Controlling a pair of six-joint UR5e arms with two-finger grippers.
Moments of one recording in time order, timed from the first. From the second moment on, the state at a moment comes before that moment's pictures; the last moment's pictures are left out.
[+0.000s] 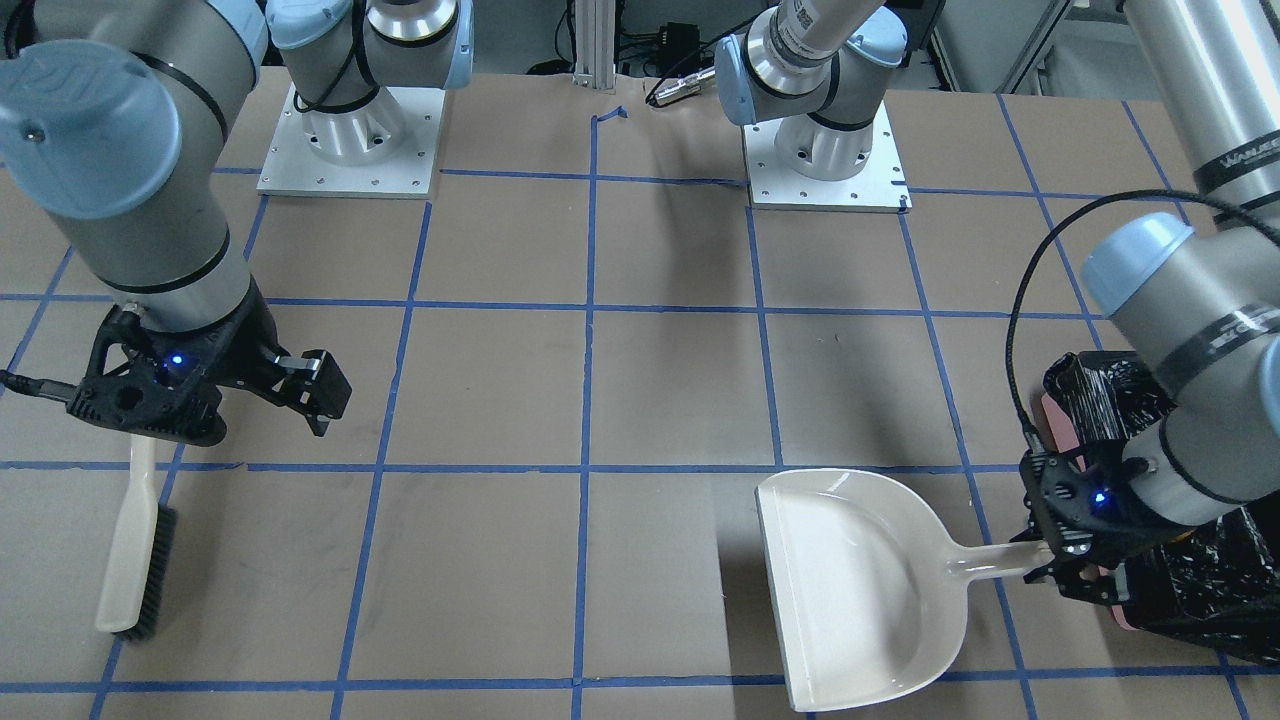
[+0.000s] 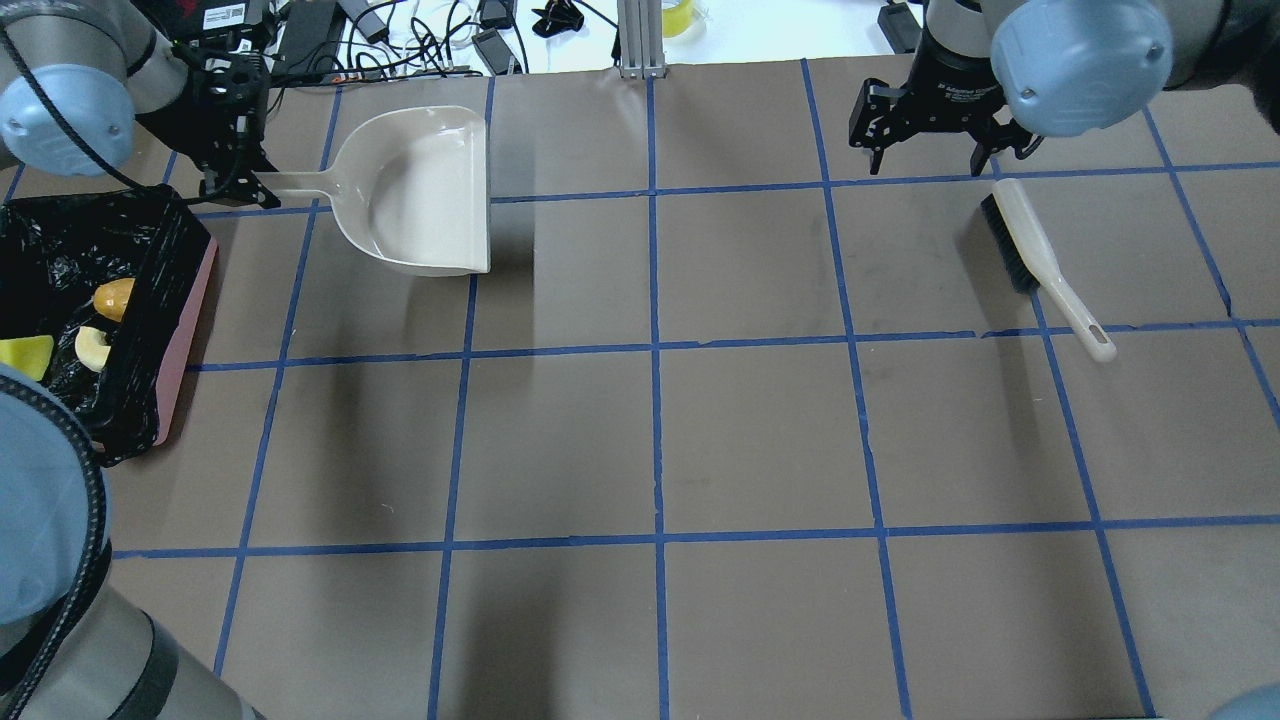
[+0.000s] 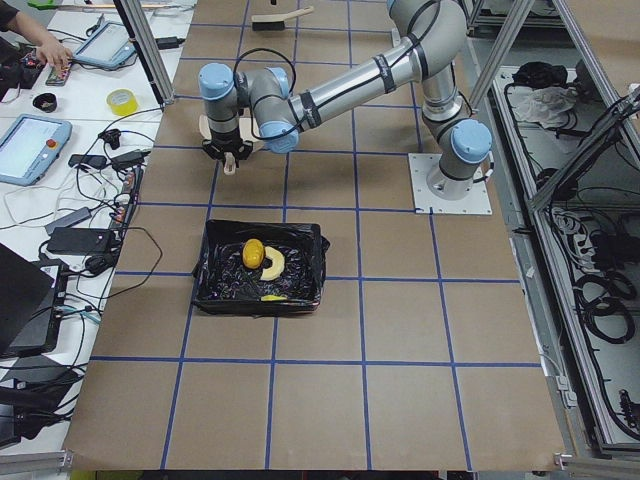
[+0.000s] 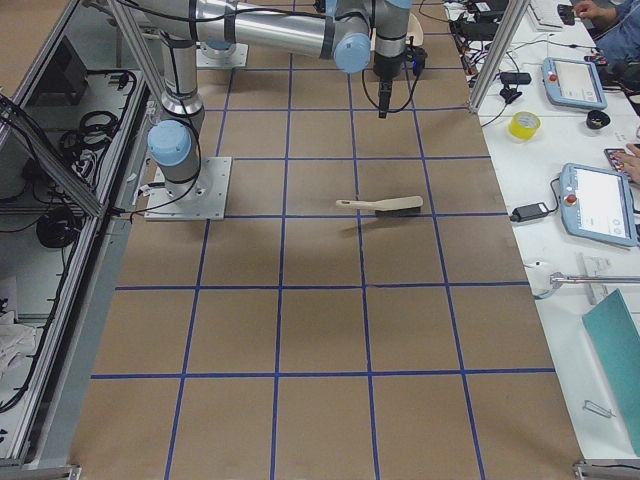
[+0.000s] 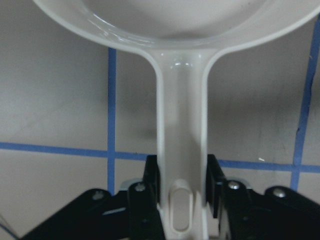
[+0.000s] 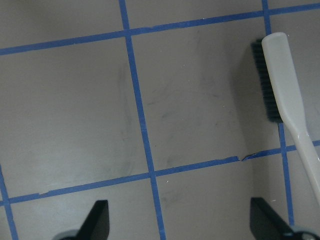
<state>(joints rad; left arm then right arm) -1.28 -2.08 -1.42 -1.17 1.48 1.81 1.58 -1.33 1.49 -1.80 -1.66 0.17</state>
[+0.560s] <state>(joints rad) -1.33 -2.11 -1.47 -1.13 1.50 1.82 1.61 -1.35 1.50 -1.80 -1.66 0.18</state>
